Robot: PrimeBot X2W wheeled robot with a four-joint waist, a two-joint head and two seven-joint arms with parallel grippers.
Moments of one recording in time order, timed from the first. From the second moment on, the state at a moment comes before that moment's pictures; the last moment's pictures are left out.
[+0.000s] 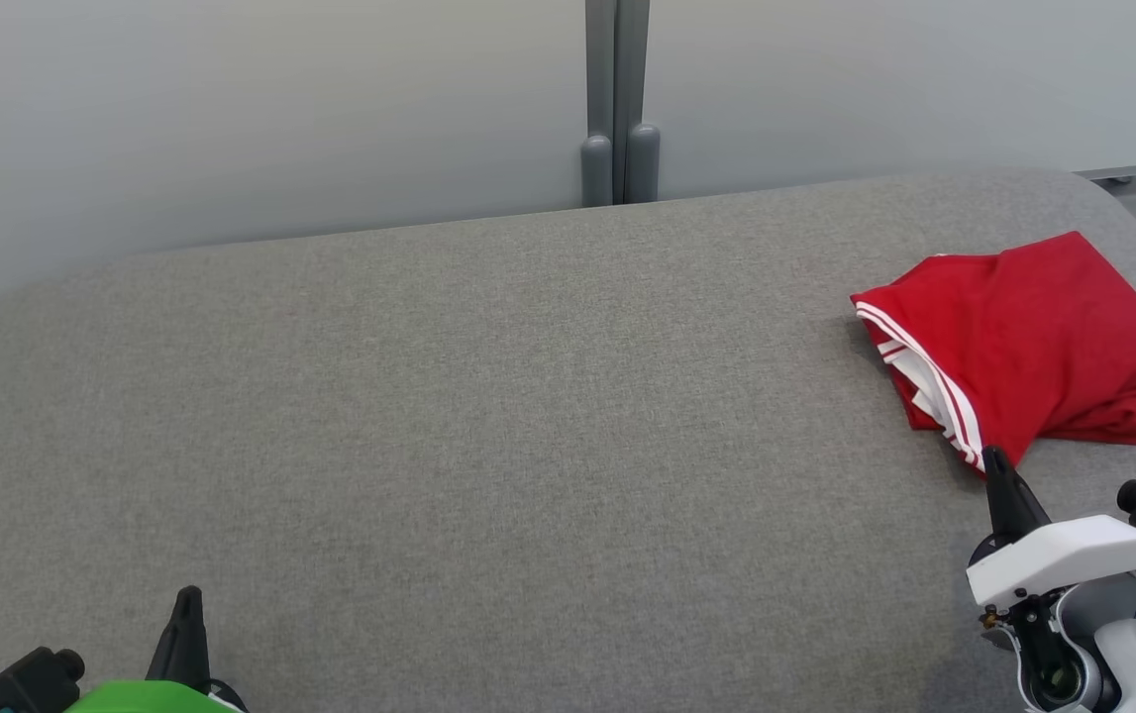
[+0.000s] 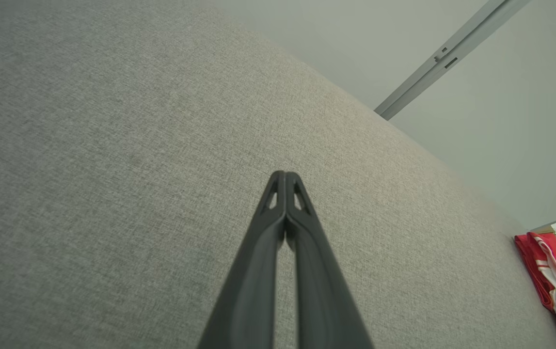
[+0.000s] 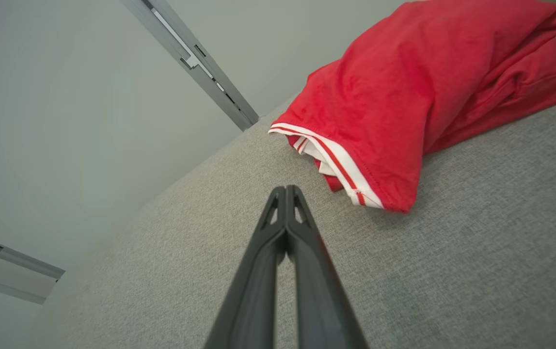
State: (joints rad) left arm 0.10 0.12 -0.07 0.25 -0.85 0.03 -0.13; right arm -0.03 -0.22 0.19 0.31 0.84 -0.05 -0.15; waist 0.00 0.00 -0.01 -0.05
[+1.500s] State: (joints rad) left arm 0.01 0.08 0.02 0.28 -1.30 -0.06 0.02; right arm -0.04 -0.12 0.00 0.30 1.29 0.05 0.00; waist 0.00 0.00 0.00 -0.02
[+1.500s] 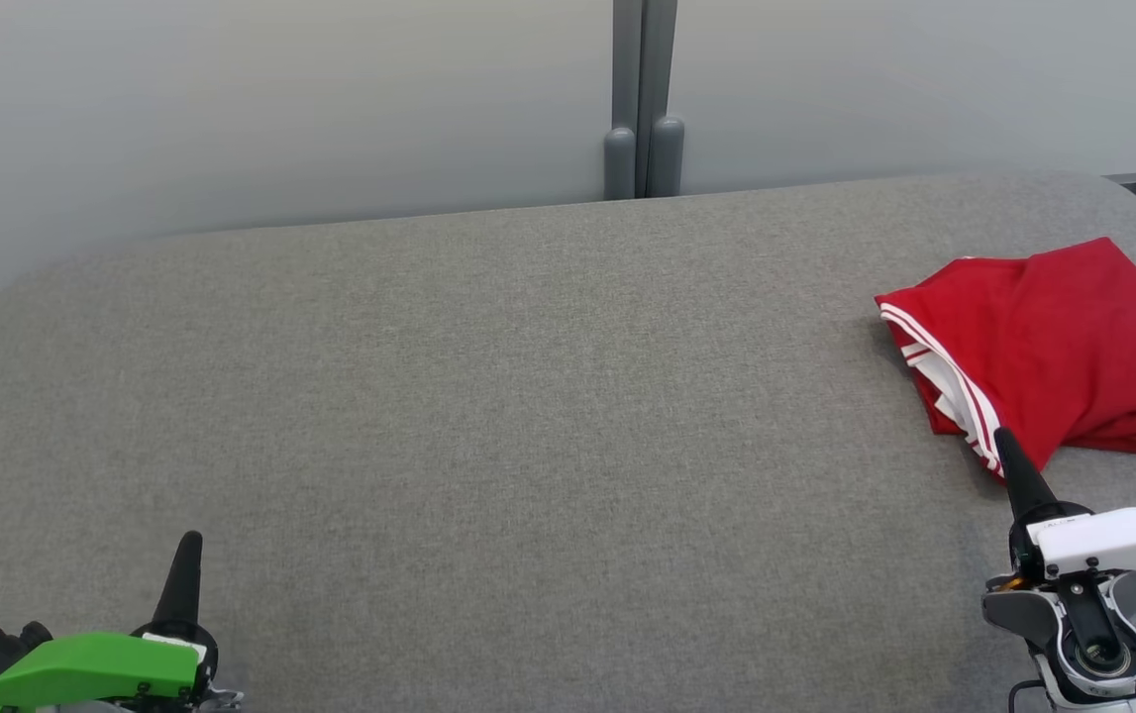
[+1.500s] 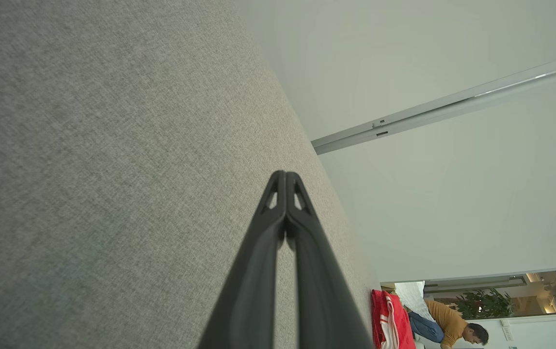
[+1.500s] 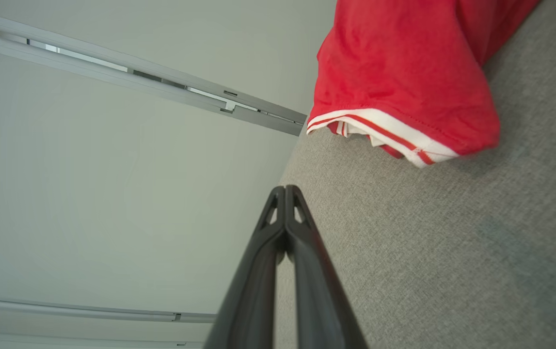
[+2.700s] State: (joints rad) left arm -0.06 0.04 0.09 0.28 -1.60 -0.12 0.11; right arm -0.05 -0.04 -0.13 0.29 1.60 0.12 0.11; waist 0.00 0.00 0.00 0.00
